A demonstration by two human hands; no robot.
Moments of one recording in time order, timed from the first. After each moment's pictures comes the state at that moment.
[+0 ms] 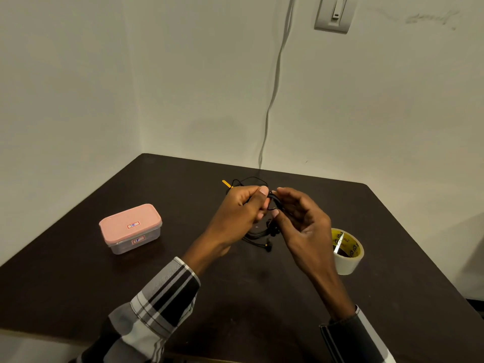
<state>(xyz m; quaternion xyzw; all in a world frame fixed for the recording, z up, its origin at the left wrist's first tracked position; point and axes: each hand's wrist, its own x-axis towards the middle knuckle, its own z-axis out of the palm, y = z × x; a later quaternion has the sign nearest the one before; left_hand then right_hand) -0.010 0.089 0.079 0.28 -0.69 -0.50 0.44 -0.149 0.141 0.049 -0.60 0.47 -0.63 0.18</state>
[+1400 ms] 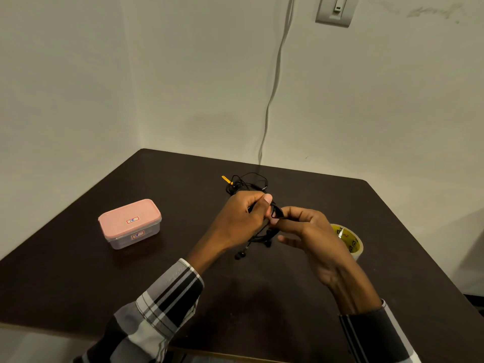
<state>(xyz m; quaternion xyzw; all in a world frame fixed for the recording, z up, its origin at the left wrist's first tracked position) -0.013 0.078 0.058 0.30 -0.78 -0.37 0.41 -0.154 0.156 0.073 -0.48 0.57 -0.50 0.44</state>
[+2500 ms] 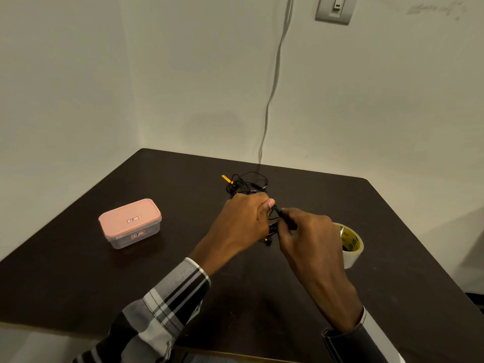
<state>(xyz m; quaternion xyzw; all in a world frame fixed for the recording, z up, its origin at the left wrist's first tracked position) -0.020 0.074 0.047 0.34 -0.85 -0.13 0.38 -0.146 0.159 0.051 -0.65 0.65 -0.37 -0.14</state>
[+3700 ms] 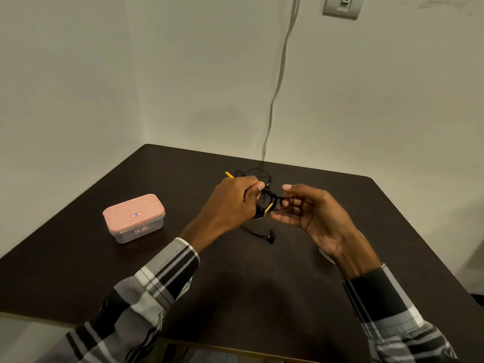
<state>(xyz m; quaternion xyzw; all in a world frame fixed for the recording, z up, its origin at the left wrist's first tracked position) 0.000 0.045 0.052 0.31 -0.84 -0.15 0.43 -0.163 0.132 0.094 -0.38 0.48 -0.56 0.56</state>
